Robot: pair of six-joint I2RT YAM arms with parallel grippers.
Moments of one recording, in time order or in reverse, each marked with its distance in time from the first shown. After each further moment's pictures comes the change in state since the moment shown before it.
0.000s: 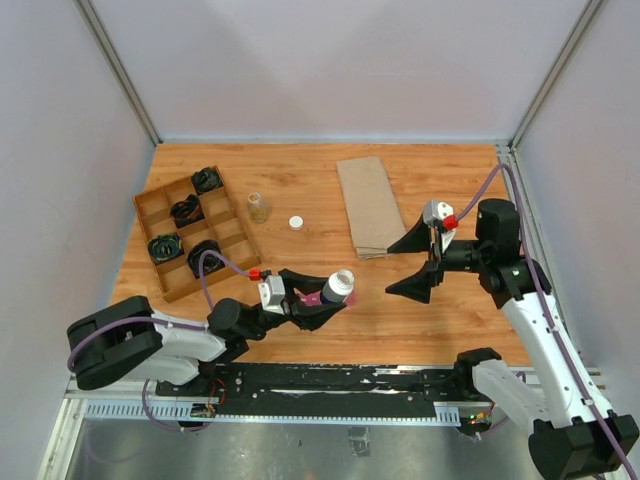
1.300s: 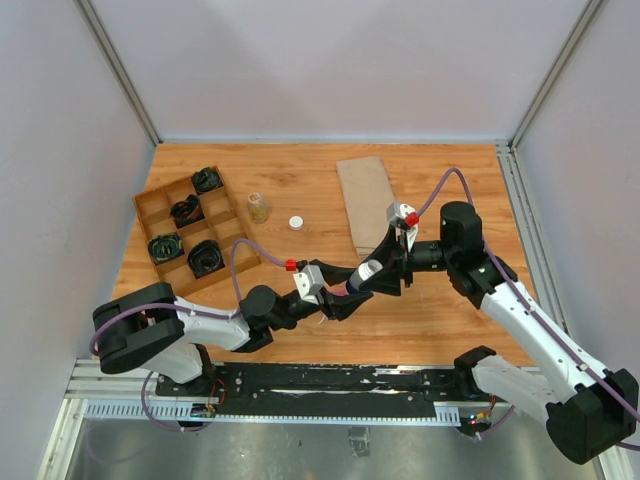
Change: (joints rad) left arm -0.057 0.138 0.223 -0.158 -0.077 0.055; right arm 0.250 0.112 -0.111 0.348 0.137 0.290
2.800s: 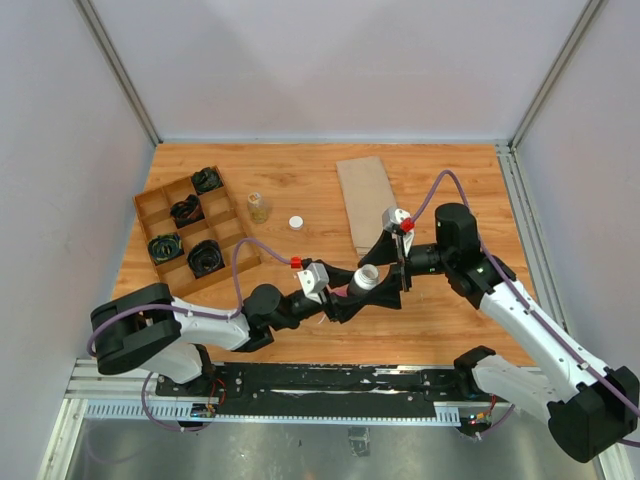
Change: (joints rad) left arm -0.008 -0.006 0.019 -0.089 -0.006 -0.048; right arm 0.026 0.006 0.009 -0.062 0.029 -0.062
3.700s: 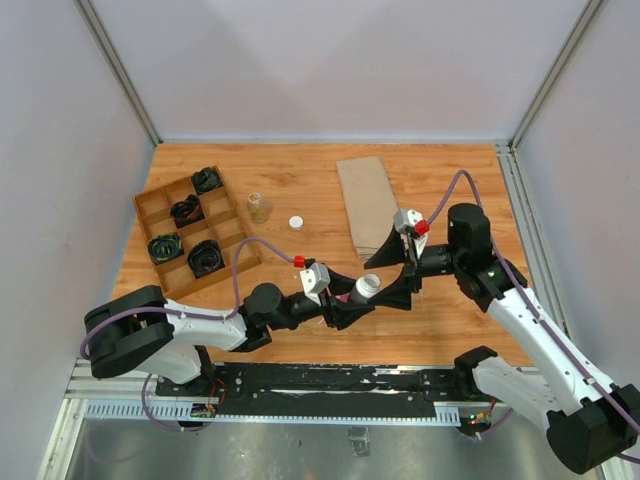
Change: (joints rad) left arm 0.004 -0.051 -0.013 -0.081 0.083 -0.087; right arm -0.064 -0.063 0.010 -0.053 -0.136 -0.034
